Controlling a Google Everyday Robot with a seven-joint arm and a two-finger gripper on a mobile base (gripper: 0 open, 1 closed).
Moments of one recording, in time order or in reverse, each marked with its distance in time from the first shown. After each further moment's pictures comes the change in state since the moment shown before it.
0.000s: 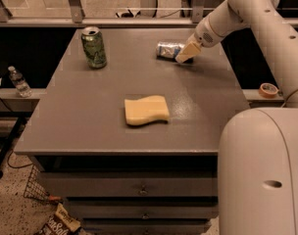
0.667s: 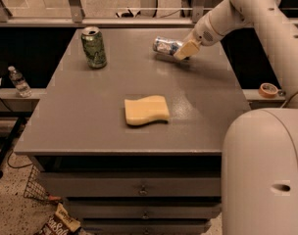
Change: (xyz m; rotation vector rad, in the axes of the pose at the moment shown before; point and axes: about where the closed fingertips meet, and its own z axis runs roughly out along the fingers) arm -0.011 0.012 -0.008 -0.037 -0.043 -0.041
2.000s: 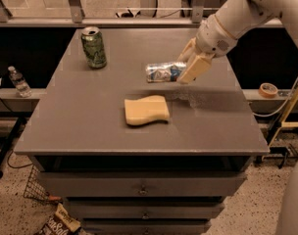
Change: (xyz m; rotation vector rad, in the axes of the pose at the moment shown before) arm -0.003 0.148 -0.072 -0.322 0.030 -0.327
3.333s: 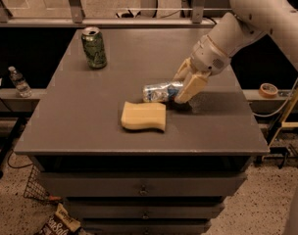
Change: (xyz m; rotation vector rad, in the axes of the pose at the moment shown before) arm 0.009 0.040 0.036 -0.132 -0.002 -0.019
